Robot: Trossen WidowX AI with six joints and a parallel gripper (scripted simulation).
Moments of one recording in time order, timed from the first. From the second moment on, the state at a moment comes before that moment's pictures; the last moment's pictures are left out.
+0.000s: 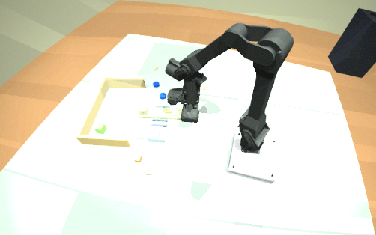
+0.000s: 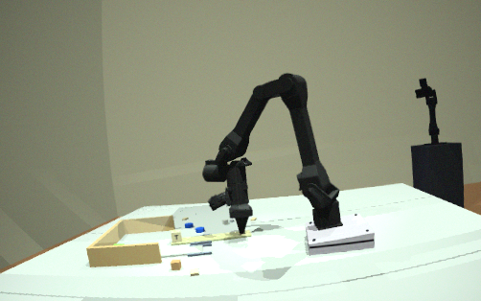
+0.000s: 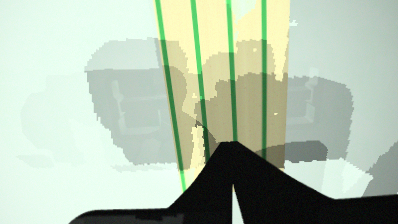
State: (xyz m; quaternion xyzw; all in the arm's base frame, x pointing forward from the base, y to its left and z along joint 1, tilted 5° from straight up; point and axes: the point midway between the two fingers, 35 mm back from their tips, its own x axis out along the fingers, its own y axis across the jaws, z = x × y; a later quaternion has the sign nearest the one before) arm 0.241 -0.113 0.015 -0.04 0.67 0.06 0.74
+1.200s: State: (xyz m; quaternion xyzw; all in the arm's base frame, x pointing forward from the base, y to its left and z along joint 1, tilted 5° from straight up) arm 0.245 -0.113 0.056 -0.09 0.67 0.11 0.73
